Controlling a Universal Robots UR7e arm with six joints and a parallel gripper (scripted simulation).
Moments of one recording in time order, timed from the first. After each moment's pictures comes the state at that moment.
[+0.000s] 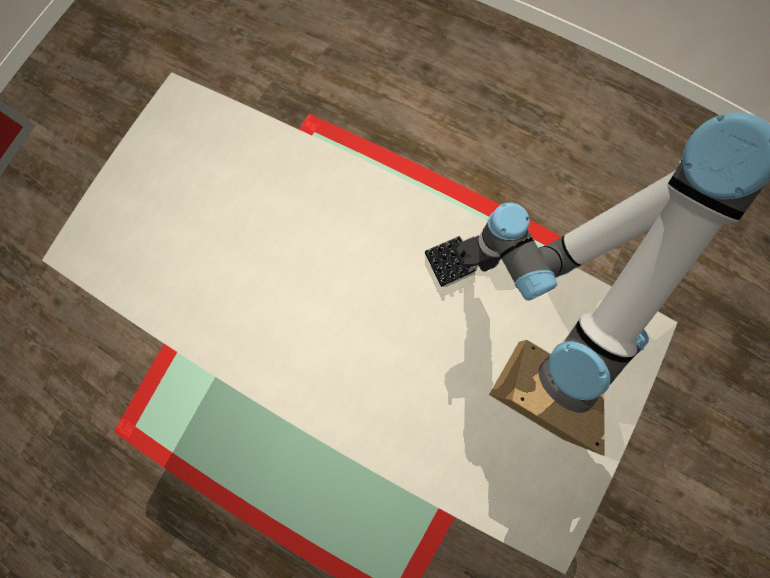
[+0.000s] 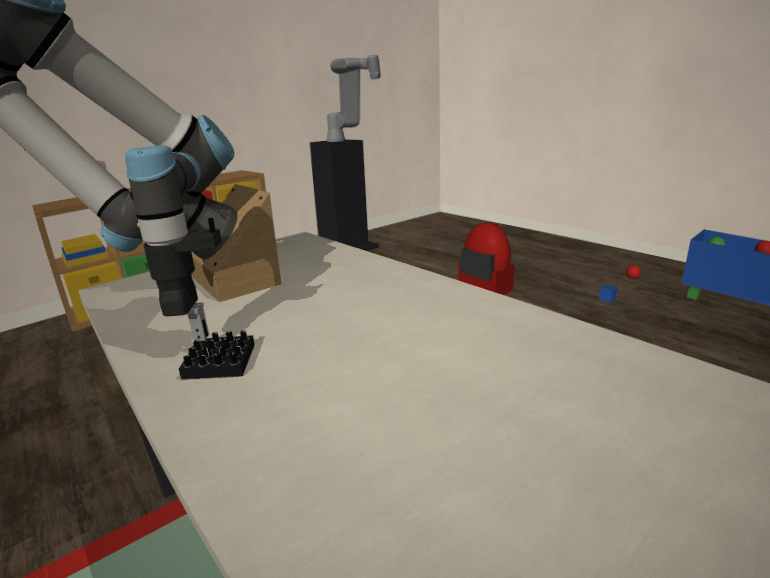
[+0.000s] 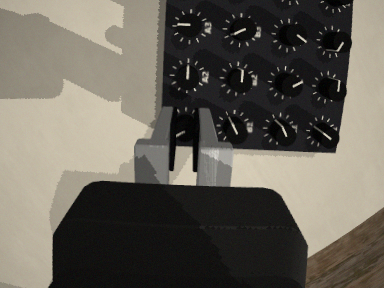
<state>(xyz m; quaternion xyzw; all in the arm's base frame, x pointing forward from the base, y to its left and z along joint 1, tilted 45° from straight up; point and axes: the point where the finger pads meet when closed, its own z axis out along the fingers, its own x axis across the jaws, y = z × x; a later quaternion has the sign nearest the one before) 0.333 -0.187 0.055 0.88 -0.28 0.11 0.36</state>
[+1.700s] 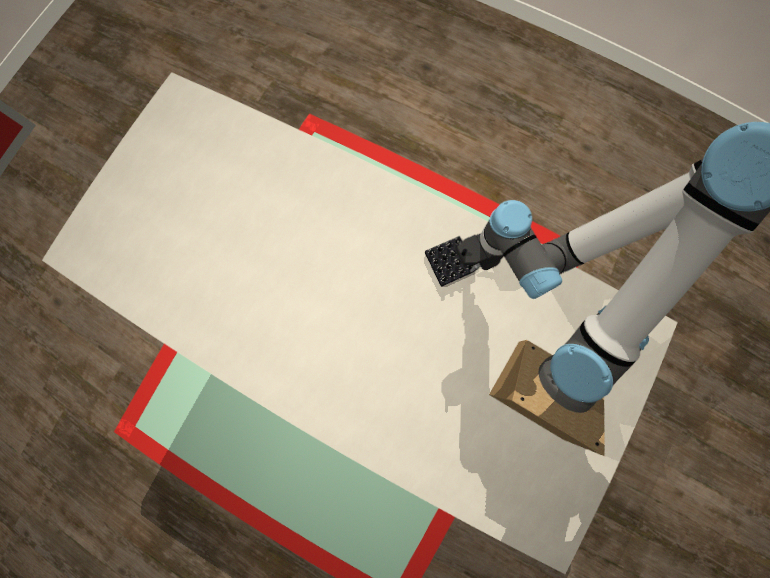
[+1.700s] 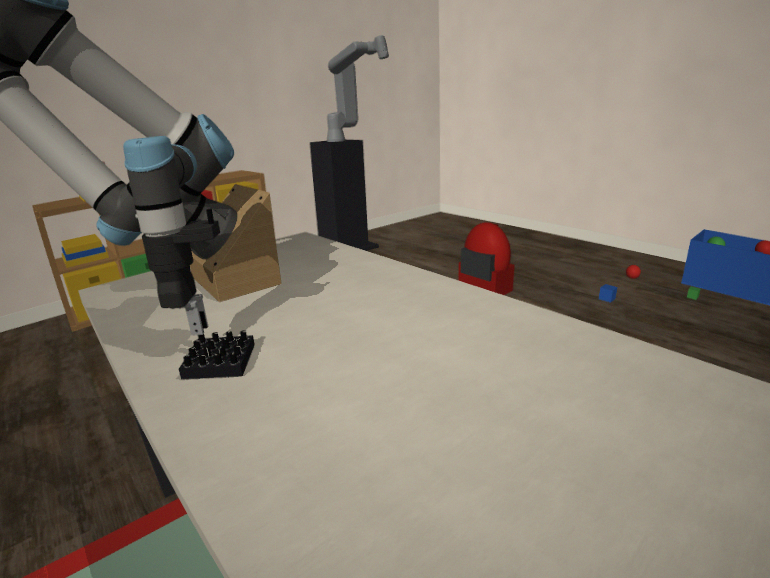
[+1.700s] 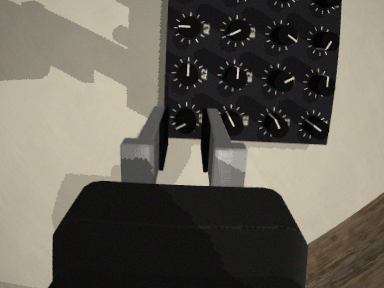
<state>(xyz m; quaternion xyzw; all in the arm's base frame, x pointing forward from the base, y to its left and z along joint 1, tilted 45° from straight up) 0.333 -0.176 0.065 0.88 -0.29 0.11 0.36</state>
